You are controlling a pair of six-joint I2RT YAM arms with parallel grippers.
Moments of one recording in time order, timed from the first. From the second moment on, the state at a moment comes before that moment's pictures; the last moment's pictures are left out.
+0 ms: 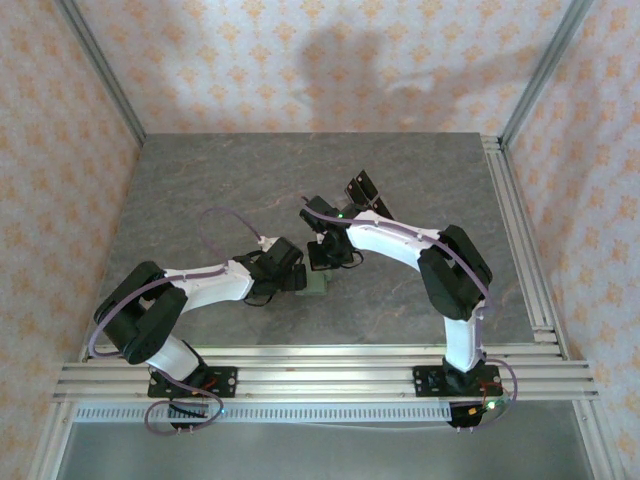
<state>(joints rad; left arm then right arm) -0.67 1.55 0.71 -0.30 -0.24 -0.75 0.80 1.93 1.44 -0.82 -0.12 0.56</state>
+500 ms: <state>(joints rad) -0.67 1.55 0.71 -0.30 -0.24 -0.75 0.80 1.95 1.46 -0.77 -0.19 0.60</state>
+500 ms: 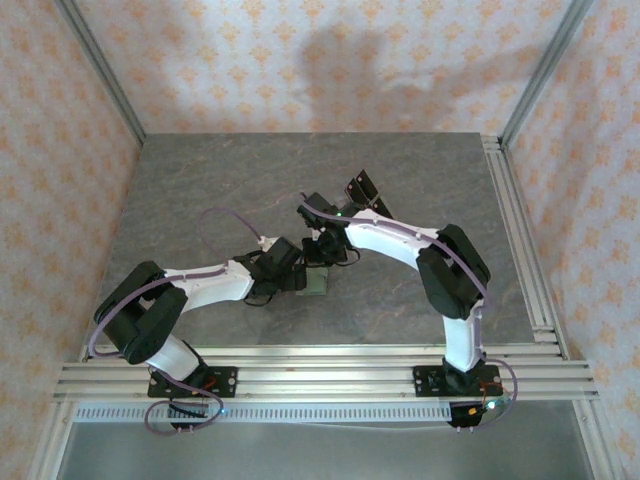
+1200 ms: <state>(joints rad) -0.67 1.55 0.71 -0.30 -0.24 -0.75 0.80 1.98 1.45 -0.73 -0.20 0.61</state>
